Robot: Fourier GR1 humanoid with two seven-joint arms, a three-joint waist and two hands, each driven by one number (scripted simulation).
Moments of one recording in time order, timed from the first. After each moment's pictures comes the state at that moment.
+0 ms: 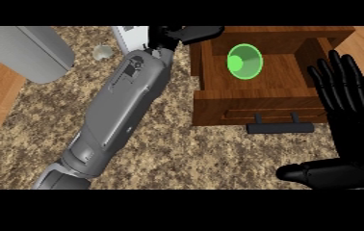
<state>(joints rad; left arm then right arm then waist) -1.09 0.00 -0.14 -0.87 0.30 0.33 -0.23 -0.09 -0.09 -0.09 -2.03 -0.16 0.16 0.13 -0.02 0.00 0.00</state>
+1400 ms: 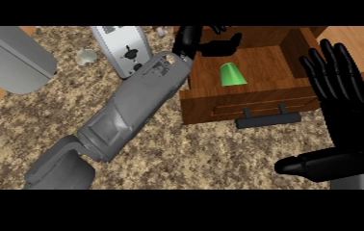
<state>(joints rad) -1.30 0.00 -0.56 -0.40 0.57 0.48 -0.33 -0.16 -0.11 -0.09 -1.98 -0.20 0.20 0.12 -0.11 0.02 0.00</state>
